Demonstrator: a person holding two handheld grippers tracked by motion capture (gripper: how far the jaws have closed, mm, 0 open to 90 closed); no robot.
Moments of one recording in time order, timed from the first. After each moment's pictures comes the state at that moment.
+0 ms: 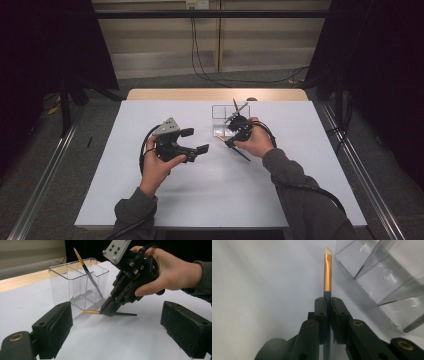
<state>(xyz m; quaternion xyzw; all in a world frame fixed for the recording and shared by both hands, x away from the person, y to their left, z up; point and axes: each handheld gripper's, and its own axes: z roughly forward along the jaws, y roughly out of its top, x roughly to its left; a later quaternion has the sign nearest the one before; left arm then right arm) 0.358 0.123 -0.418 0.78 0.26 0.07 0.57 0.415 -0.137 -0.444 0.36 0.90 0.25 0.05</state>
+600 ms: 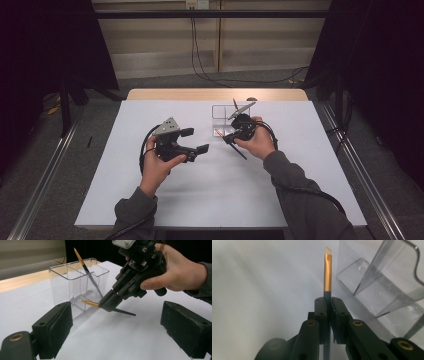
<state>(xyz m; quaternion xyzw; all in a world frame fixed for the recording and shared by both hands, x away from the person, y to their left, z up) 0.358 0.123 -0.418 0.78 0.26 0.07 0.57 0.407 -0.144 -0.434 0.36 0.87 0.32 0.06</state>
